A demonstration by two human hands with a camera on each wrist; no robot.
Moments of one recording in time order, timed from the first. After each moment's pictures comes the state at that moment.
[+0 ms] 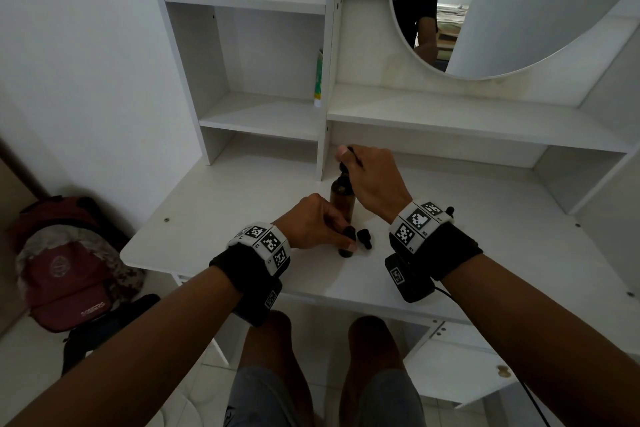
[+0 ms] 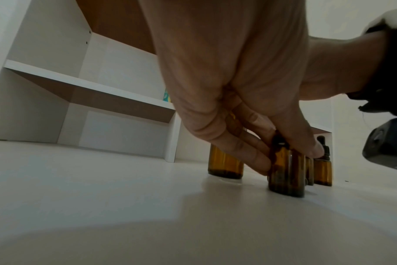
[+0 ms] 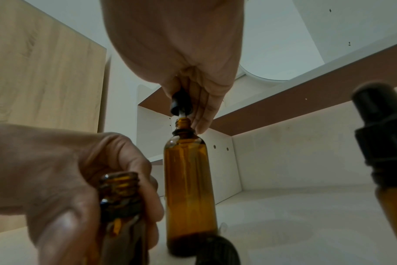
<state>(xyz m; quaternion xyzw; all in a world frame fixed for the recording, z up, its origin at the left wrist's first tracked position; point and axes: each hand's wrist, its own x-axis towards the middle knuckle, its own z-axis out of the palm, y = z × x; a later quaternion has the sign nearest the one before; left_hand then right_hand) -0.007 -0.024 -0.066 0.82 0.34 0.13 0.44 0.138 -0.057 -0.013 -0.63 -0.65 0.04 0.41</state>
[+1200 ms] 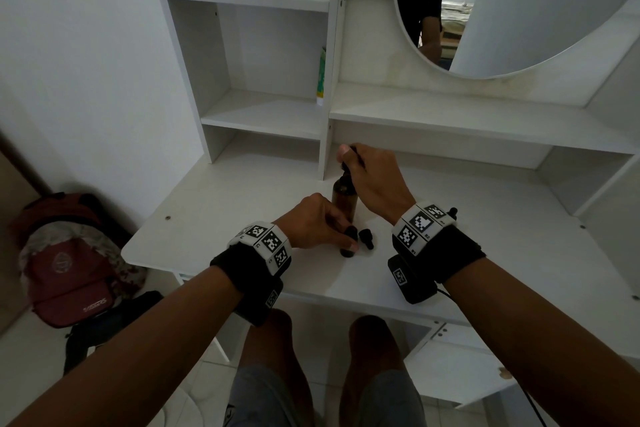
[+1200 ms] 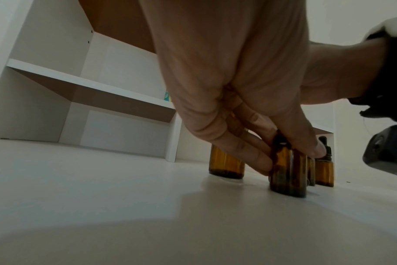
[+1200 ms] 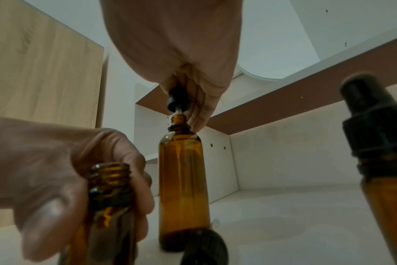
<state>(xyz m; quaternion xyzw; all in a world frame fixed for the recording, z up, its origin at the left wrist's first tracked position) -0.007 -0.024 -0.066 0.83 0.34 0.12 0.43 0.140 -0.057 -0.016 -0.62 -0.66 0.06 0.42</state>
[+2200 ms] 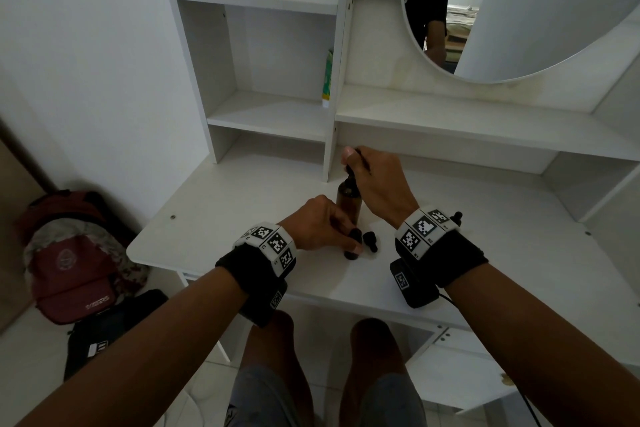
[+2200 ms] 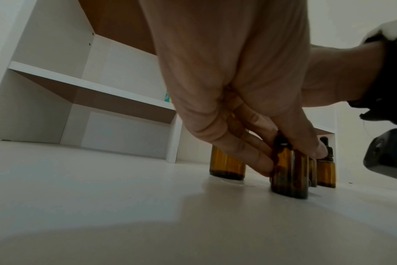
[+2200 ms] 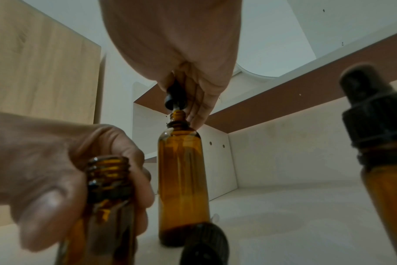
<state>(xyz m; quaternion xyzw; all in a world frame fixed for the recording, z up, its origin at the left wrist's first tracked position) -0.007 -0.027 -0.064 0.82 0.34 0.13 0.45 0.141 -0.055 -0.020 -0.62 -0.65 0.06 0.44</state>
